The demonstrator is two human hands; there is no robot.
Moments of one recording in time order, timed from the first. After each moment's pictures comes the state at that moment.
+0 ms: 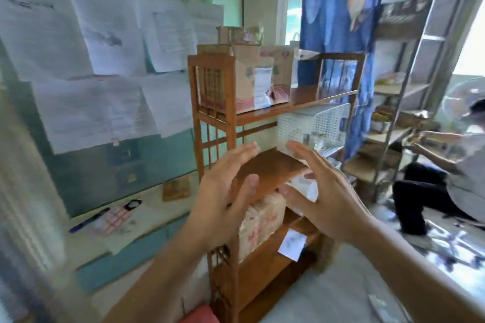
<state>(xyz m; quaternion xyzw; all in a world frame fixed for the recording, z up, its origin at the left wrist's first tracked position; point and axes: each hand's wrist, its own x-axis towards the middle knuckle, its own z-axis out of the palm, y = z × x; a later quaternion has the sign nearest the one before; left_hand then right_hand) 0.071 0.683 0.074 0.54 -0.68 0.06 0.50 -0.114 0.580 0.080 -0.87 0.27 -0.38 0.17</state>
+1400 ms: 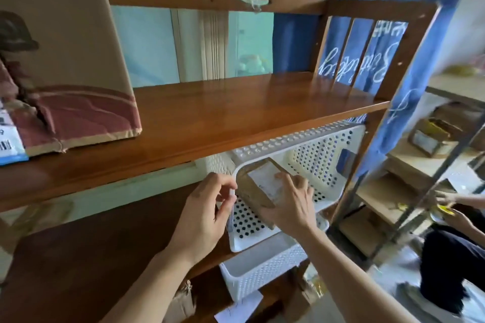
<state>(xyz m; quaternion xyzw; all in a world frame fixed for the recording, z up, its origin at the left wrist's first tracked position) 0.048 0.092 -0.028 0.68 -0.57 0.07 0.46 -0.062 -0.092 -0.081 -0.85 0.45 -0.18 0.22</state>
